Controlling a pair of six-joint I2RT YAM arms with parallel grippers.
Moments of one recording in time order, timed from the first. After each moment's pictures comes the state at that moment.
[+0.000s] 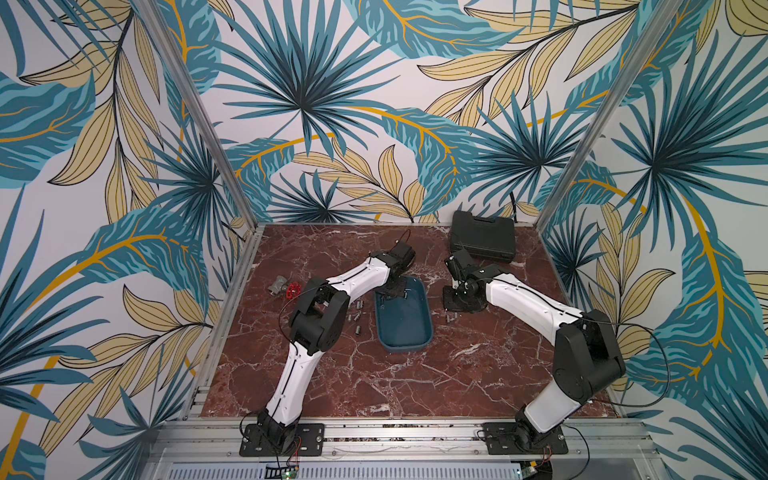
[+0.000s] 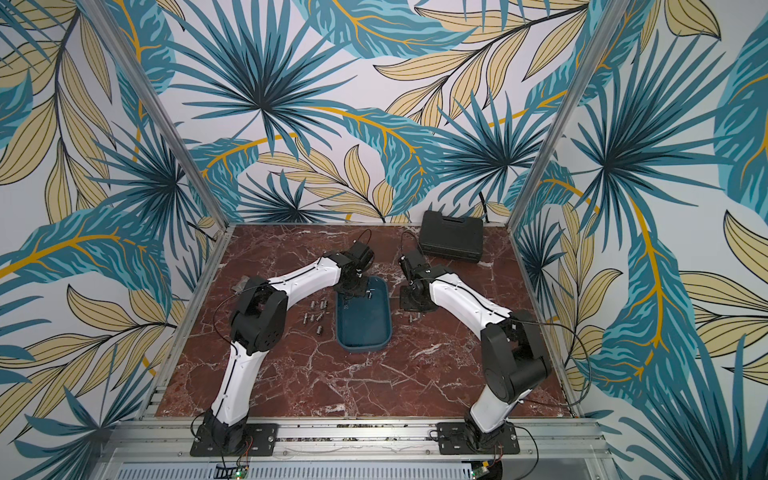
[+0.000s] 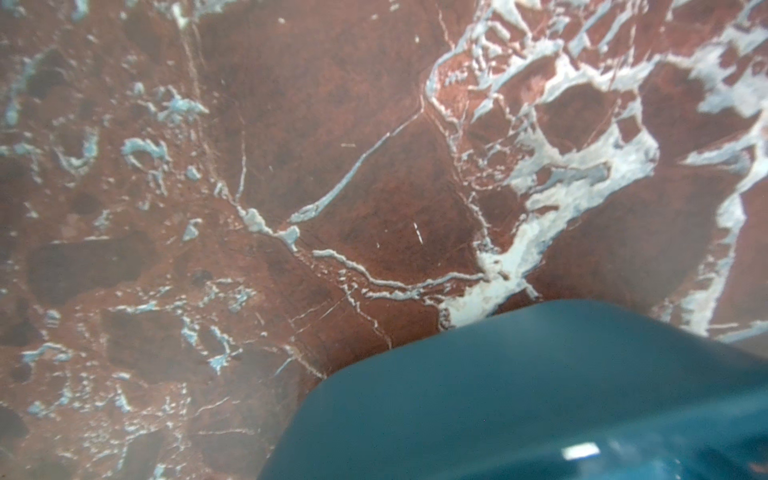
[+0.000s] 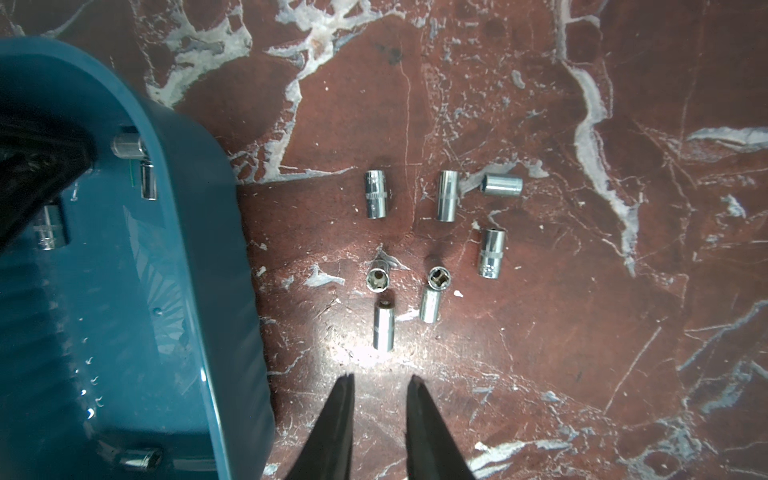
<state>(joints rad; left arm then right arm) -0.61 2.26 1.82 -0.81 -0.13 -0.39 0.42 1.67 1.23 -0.79 0.10 0.47</state>
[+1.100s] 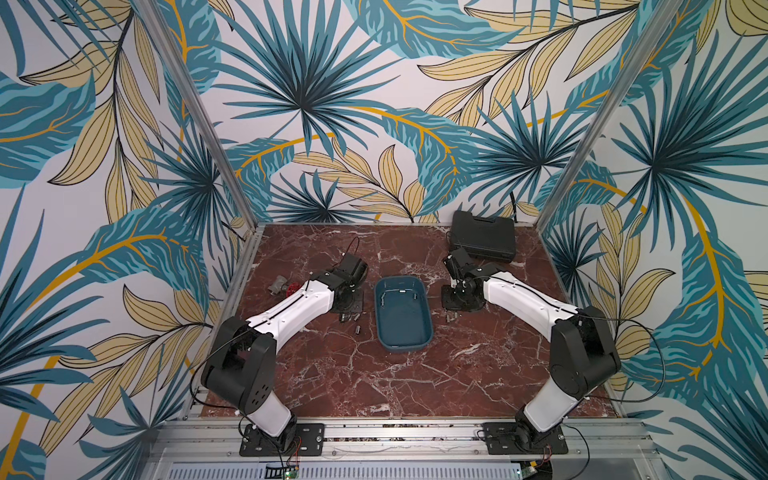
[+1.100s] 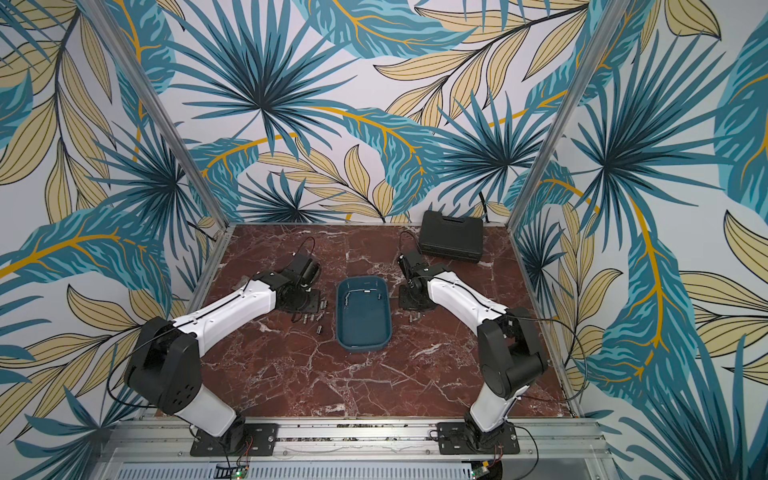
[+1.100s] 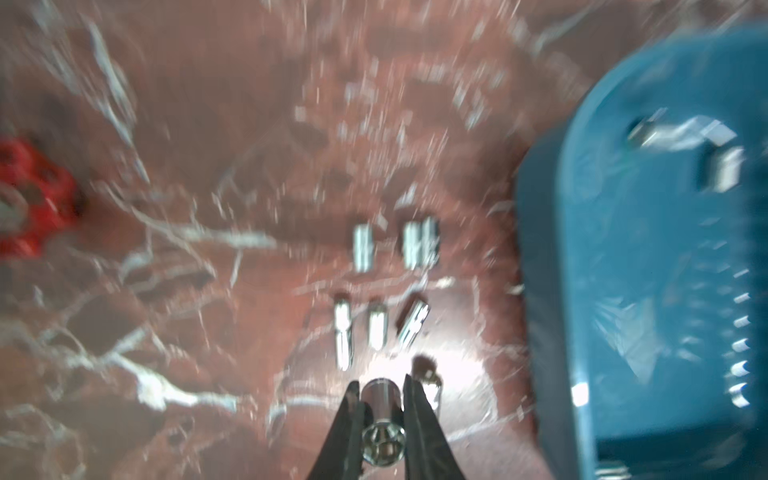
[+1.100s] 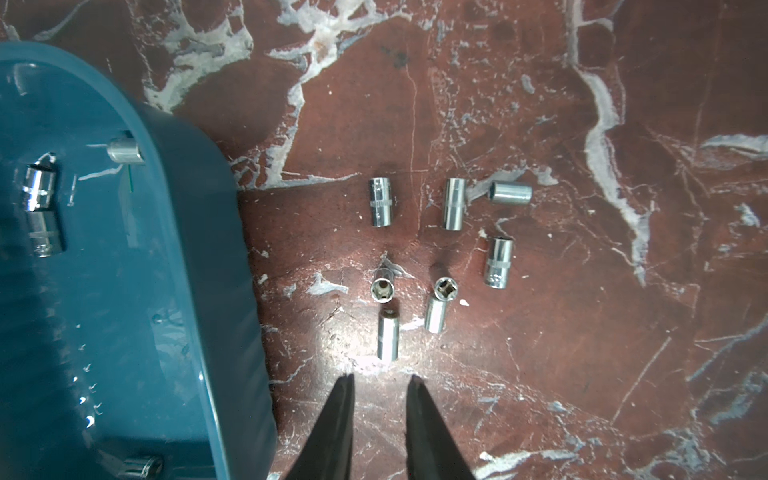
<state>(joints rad) -0.47 1.60 1.12 -0.74 -0.12 -0.45 0.42 1.70 1.25 -0.79 0.09 0.46</state>
